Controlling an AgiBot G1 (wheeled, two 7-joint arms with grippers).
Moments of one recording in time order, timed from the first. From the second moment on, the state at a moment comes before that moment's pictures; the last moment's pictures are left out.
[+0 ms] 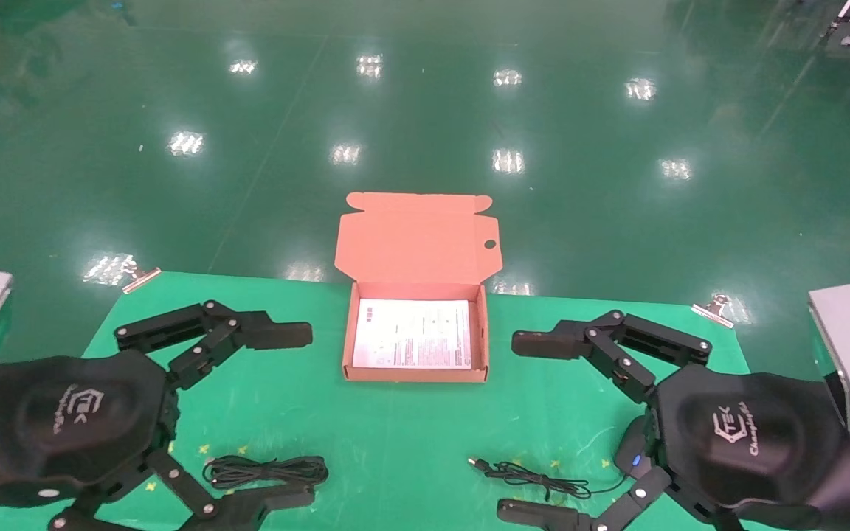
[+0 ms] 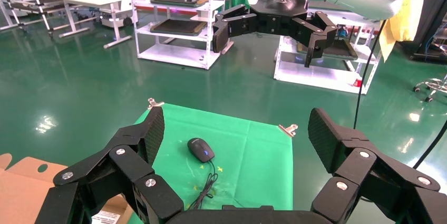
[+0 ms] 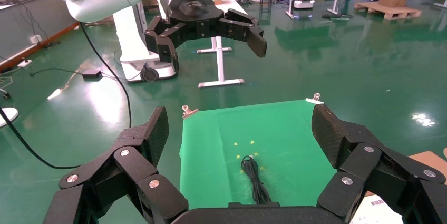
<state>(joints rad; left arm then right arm) -1.07 0.61 0.28 -1.28 0.73 1.50 -0.19 1.08 -0.61 -0.28 1.28 -0.73 -1.49 0.19</state>
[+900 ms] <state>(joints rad) -1.13 0.62 0.34 -1.29 0.85 1.51 -0.23 1.13 -0.59 -0.34 1.30 -0.87 -1.53 0.19</state>
